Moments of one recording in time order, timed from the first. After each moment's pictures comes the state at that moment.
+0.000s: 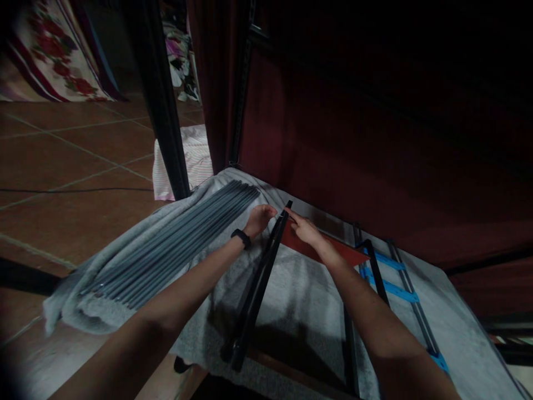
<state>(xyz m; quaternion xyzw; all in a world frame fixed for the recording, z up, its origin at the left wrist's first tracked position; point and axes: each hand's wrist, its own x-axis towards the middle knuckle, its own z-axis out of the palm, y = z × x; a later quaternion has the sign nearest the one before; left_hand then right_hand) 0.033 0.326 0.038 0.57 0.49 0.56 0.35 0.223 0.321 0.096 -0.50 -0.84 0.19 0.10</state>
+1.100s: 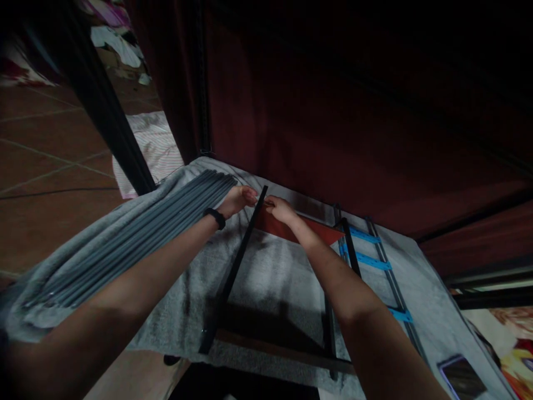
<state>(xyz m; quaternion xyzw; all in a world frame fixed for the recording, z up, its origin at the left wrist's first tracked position) 0.042 0.350 0.058 0.51 0.43 0.52 0.53 0.225 0.340 0.089 -0.51 -0.81 0.25 0.16</state>
